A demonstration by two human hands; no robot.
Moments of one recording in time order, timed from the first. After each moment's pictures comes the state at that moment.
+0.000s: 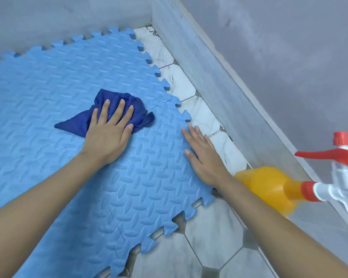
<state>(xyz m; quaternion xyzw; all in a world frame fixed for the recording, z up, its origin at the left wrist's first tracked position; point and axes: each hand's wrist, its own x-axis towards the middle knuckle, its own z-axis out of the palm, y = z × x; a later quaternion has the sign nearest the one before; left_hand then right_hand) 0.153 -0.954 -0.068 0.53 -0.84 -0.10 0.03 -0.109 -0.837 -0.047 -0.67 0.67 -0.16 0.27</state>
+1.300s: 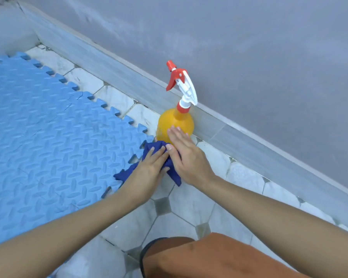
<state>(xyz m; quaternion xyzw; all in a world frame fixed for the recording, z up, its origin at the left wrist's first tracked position) 0.012 -0.712 0.006 0.21 -0.90 -0.37 0.02 -0.117 -0.628 0.041 -0.51 0.80 -0.27 0.14</state>
